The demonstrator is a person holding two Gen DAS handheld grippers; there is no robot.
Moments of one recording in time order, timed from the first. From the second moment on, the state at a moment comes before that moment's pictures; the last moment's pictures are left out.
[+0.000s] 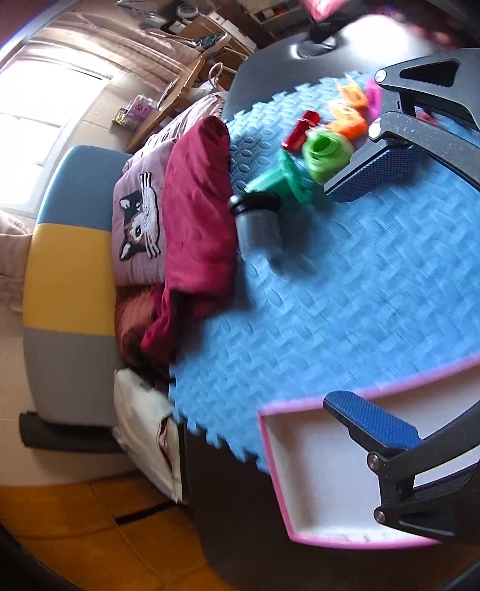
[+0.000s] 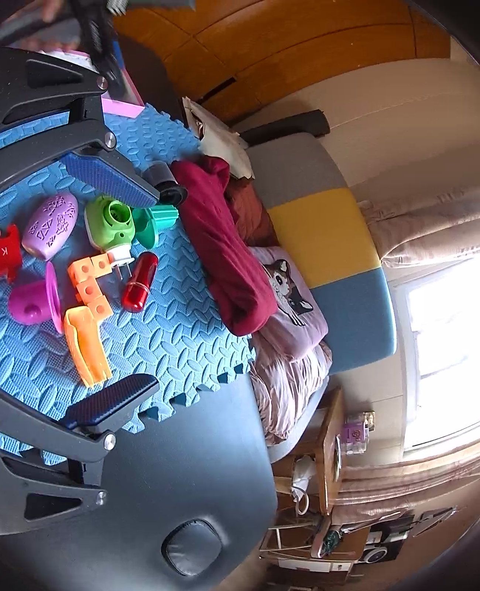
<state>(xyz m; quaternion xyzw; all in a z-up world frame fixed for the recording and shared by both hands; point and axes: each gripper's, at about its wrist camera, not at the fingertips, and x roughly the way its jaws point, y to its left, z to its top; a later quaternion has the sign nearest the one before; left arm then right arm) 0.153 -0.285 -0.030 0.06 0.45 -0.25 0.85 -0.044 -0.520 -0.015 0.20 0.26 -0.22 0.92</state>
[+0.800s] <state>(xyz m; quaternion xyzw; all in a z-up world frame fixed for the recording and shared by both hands) 0.227 -0.378 -0.084 0.01 0.51 -0.29 0.81 -0.040 -0.528 -0.023 0.23 0.28 -0.21 0.91</state>
